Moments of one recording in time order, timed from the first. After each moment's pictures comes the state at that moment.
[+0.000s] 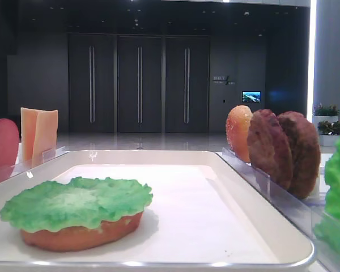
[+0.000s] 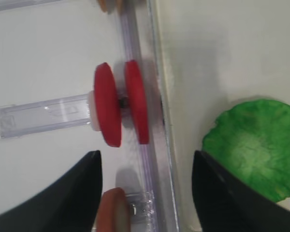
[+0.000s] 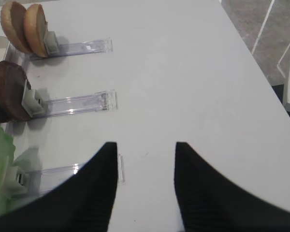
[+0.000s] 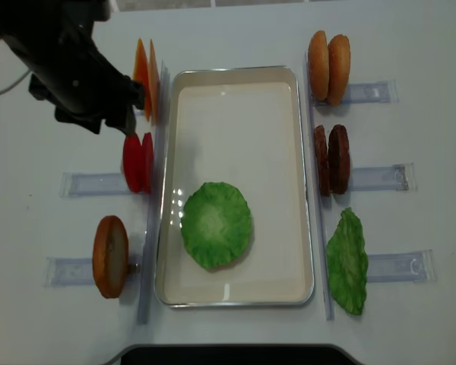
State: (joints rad) left arm -0.41 1.51 -1.19 0.12 1.05 -0.33; right arm -0.09 -0.01 -0.51 0.04 1.13 -0.01
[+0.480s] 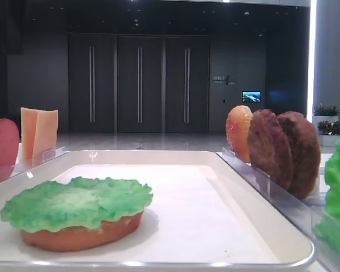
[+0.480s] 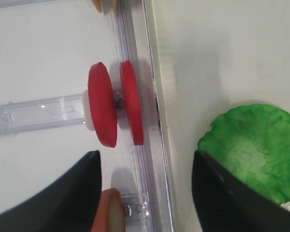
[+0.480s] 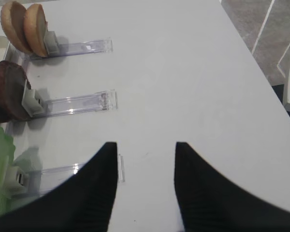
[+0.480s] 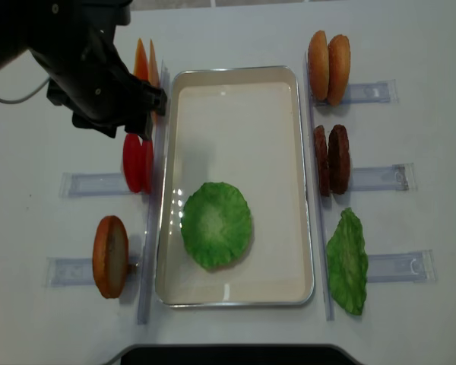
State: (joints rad) left arm -0.48 1.51 -1.19 0.16 1.05 -0.43; right arm -0.09 -0.01 -0.51 0.04 1.13 -0.01
